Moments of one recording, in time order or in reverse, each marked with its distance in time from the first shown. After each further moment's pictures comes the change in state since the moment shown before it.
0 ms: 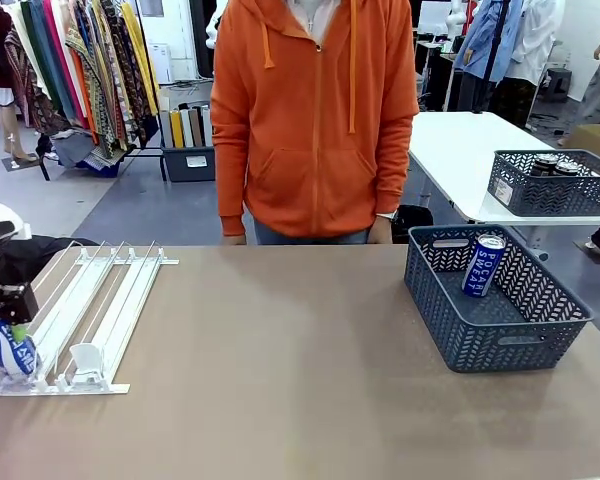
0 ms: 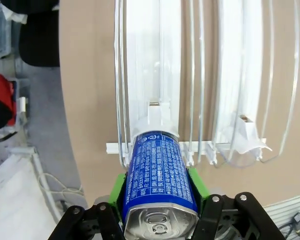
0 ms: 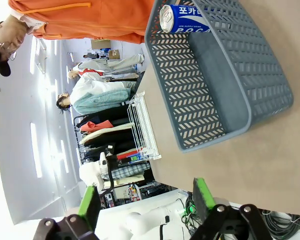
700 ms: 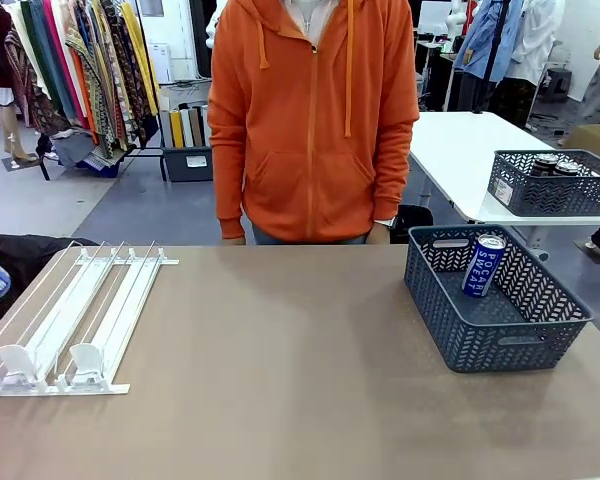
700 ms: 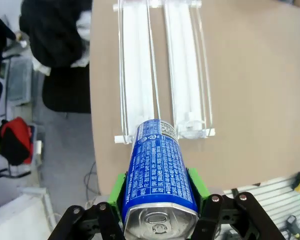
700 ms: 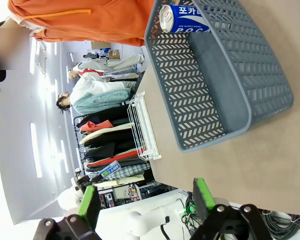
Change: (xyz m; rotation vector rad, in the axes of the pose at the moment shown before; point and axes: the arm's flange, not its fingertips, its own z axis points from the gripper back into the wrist) left arm -0.091 -0.025 0.179 -0.019 -0.343 -0.061; right arm 0.000 0.000 0.000 0.000 0.000 -0.001
